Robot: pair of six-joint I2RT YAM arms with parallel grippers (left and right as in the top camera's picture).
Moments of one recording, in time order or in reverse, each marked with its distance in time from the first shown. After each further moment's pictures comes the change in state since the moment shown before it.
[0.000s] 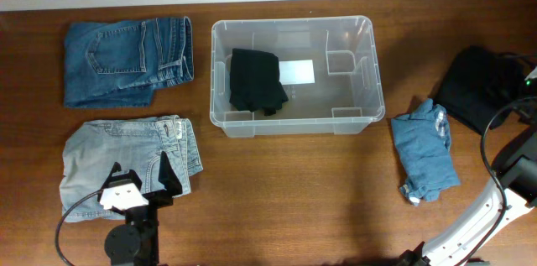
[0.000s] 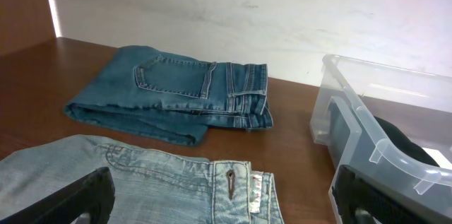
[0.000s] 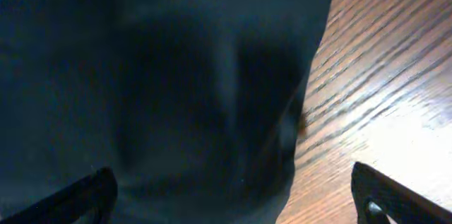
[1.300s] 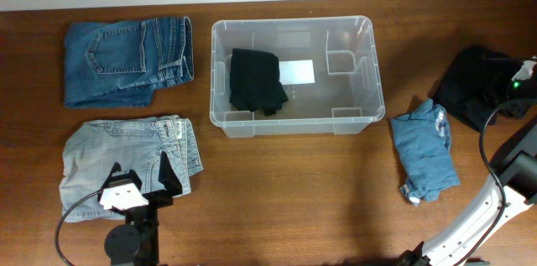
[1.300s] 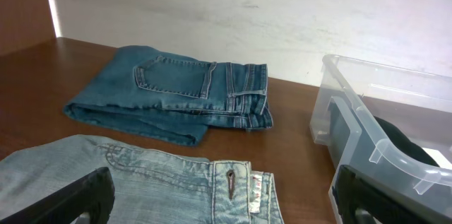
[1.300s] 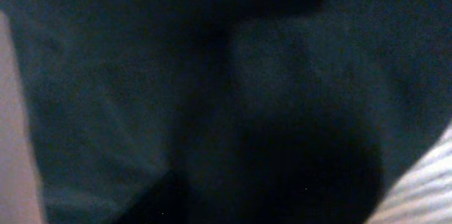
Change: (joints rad) left arm 0.000 0.000 0.000 0.000 0.000 0.000; right arm 0.010 0.034 -0.063 0.123 -0.188 0.005
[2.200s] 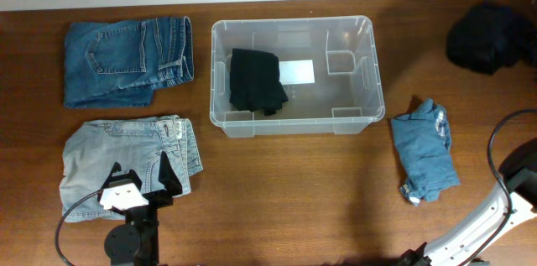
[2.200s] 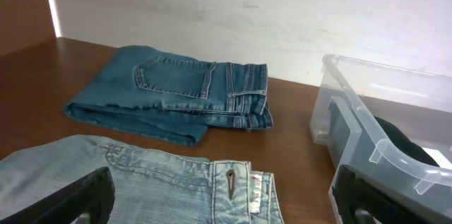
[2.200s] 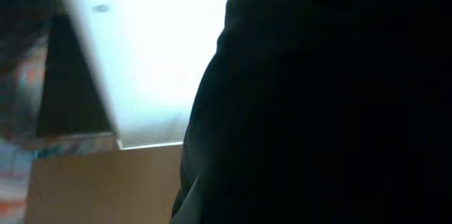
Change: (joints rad) left arm 0.000 0.000 0.000 0.000 0.000 0.000; right arm -0.068 -0.041 0.488 -0.484 -0.925 0.015
